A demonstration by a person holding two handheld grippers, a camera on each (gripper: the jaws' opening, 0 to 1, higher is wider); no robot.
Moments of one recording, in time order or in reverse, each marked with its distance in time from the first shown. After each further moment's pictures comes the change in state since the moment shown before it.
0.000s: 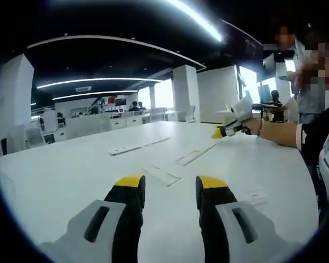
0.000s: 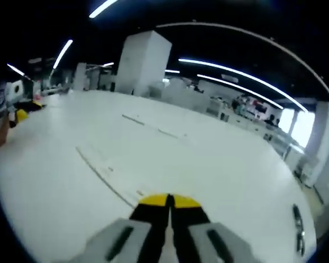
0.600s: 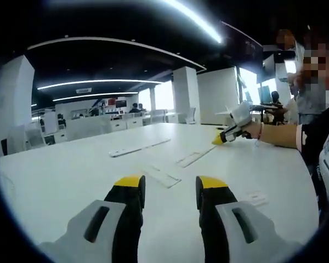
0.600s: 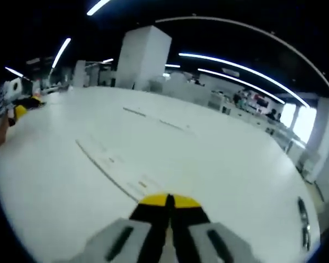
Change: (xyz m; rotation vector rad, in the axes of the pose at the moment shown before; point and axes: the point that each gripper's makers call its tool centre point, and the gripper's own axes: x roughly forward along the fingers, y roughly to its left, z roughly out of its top) left arm 0.000 0.002 0.000 0.001 -0.006 0.008; right arm 0.006 0.006 -0.013 0.001 0.039 0.010
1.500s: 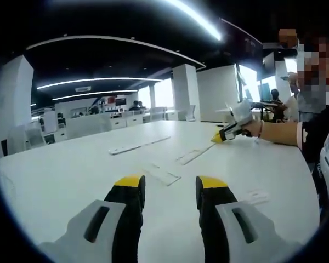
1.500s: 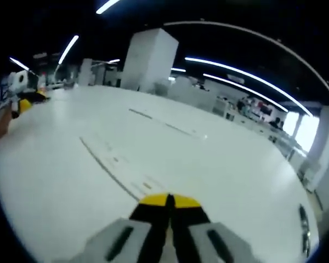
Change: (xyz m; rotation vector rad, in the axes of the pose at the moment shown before) left arm 0.000 -0.001 -0.006 0.005 0.024 -0.003; right arm 0.002 0.011 0.005 -0.051 -0.036 0.025
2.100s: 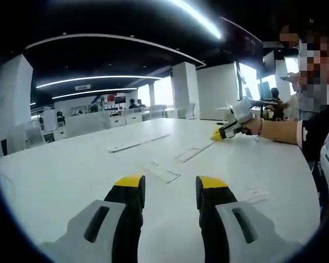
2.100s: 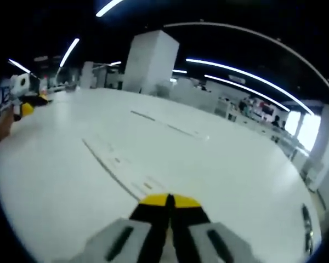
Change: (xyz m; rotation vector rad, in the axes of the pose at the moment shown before) left arm 0.001 -0.002 -0.004 -0.001 0.016 -0.003; right arm 0.002 -0.001 0.001 0.008 -0.013 0.021
